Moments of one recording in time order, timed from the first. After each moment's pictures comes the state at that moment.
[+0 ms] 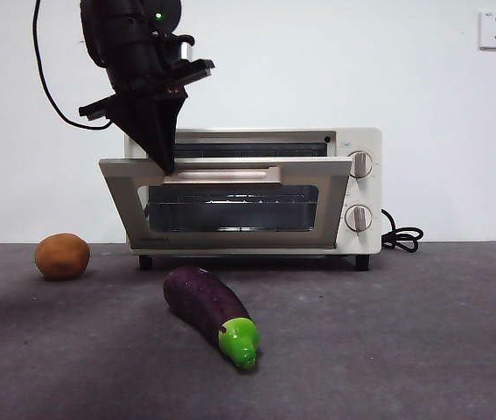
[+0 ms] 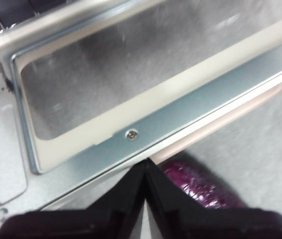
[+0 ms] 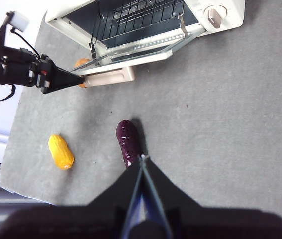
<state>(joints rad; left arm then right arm) -0.40 2.02 1.98 -1.19 0.11 0.00 -0.07 1.01 1.26 -1.07 -0.65 0.19</state>
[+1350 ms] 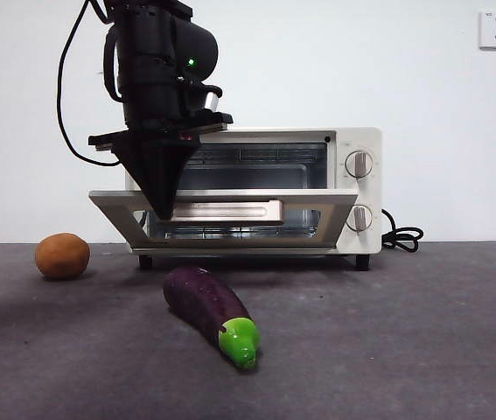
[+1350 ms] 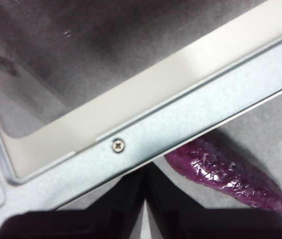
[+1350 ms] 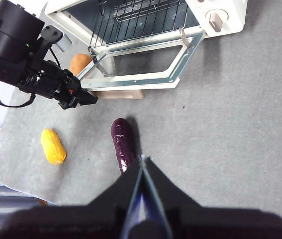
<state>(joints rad) -0.48 2.10 1.96 -1.29 0.01 -0.02 -0.07 1.01 1.26 -1.08 -0.65 0.13</state>
